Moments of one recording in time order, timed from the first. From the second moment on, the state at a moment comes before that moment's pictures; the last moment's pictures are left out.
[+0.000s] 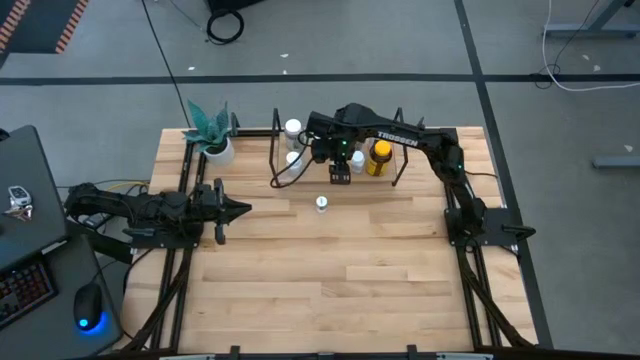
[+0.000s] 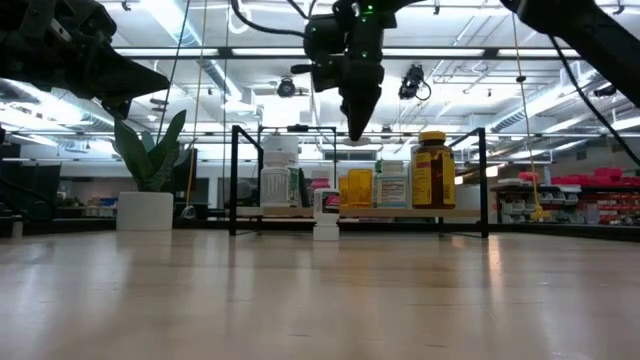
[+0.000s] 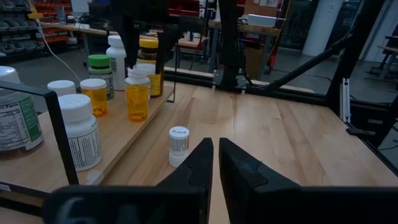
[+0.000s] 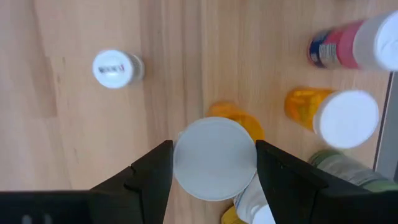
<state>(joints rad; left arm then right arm) -0.18 0.20 0.12 0.01 -0.36 -0.15 -0.34 2.13 2.15 -1.41 -0.02 -0.29</state>
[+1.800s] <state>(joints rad) -0.18 0.20 0.12 0.01 -0.36 -0.15 -0.39 1.98 1.87 -1.14 -0.02 -0.20</state>
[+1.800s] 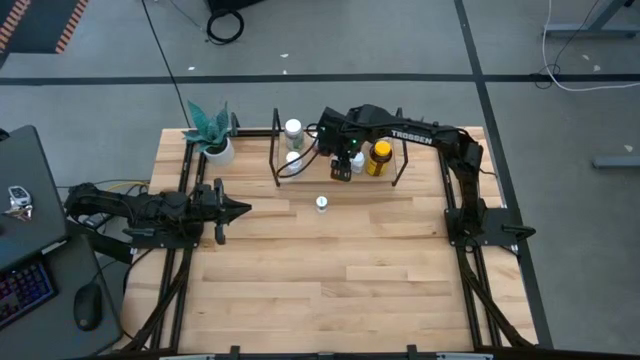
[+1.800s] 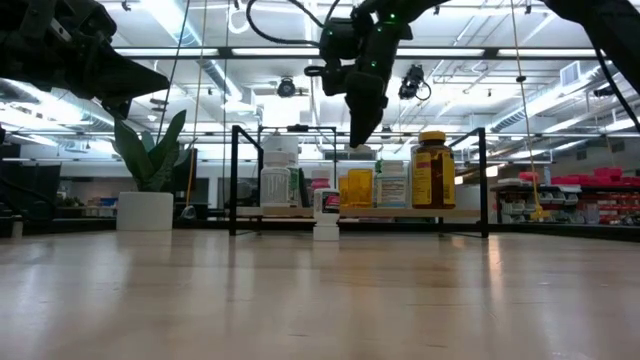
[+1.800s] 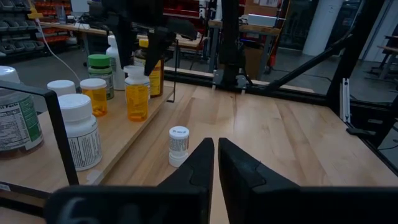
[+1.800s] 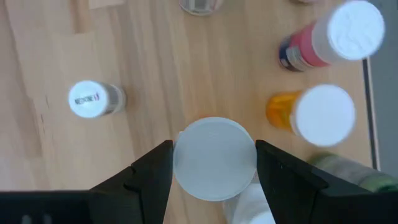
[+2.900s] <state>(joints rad) -0.18 0.20 0.12 0.01 -0.36 -0.15 -0.40 1.98 1.76 -1.04 -0.02 -0.18</state>
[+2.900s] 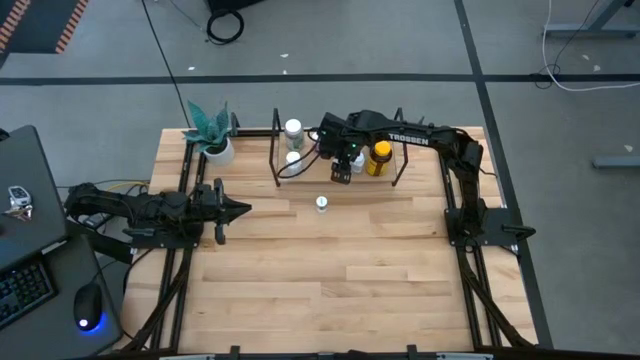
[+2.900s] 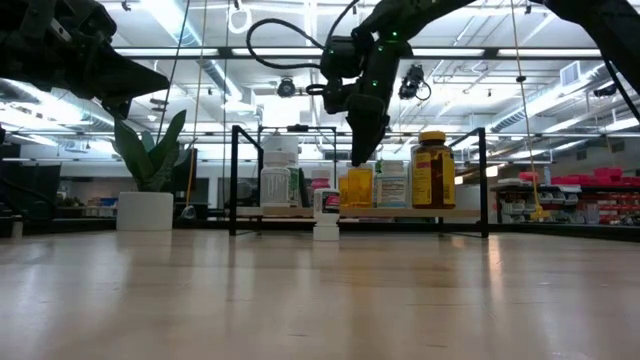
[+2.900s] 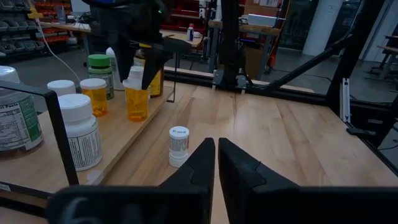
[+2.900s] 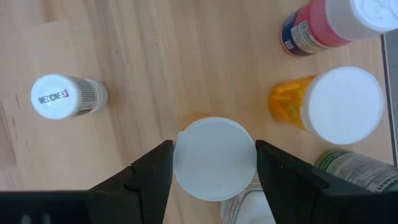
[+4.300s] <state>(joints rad) -0.18 0.20 0.12 0.01 -0.36 -0.15 -0.35 1.98 1.76 -1.07 0.05 -0.21</state>
